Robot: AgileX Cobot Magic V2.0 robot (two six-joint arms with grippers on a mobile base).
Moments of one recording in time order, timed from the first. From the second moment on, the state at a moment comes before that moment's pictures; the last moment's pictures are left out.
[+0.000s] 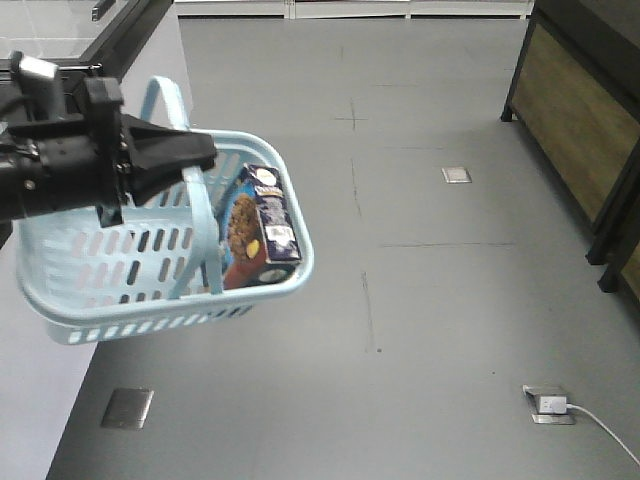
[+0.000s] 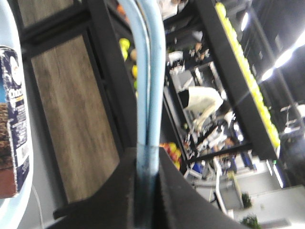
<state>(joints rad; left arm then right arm) -0.08 1.46 -1.02 -1.64 0.98 0.76 -0.01 -0.01 0.03 -0.10 -0.04 0.06</state>
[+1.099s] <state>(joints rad) -0.58 1.51 -0.96 -1.67 0.72 0.83 -0.01 -0.01 0.03 -0.10 -0.04 0.06</state>
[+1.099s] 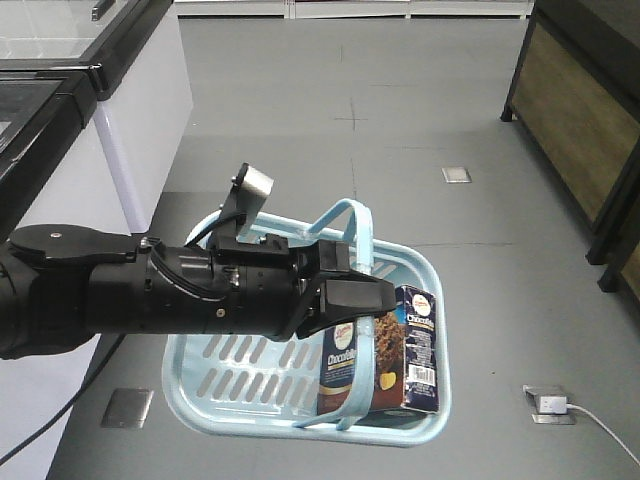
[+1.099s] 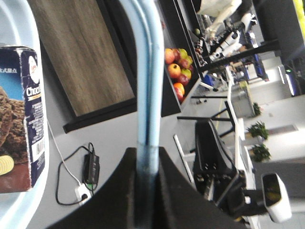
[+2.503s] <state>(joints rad) -0.58 1.51 -0.96 -1.67 0.73 0.83 -0.01 -0.01 0.03 -0.10 -0.04 0.06</state>
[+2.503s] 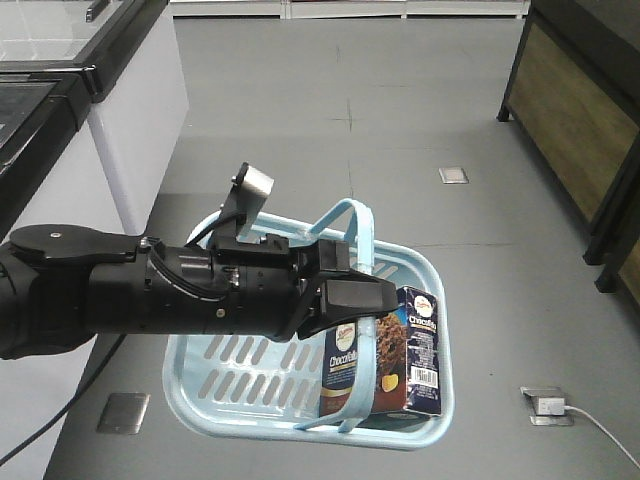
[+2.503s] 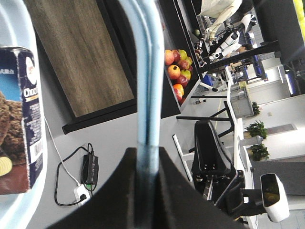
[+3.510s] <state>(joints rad) -0.58 1.51 -0.96 -1.67 0.73 0.83 -0.01 -0.01 0.03 -0.10 -0.04 0.06</state>
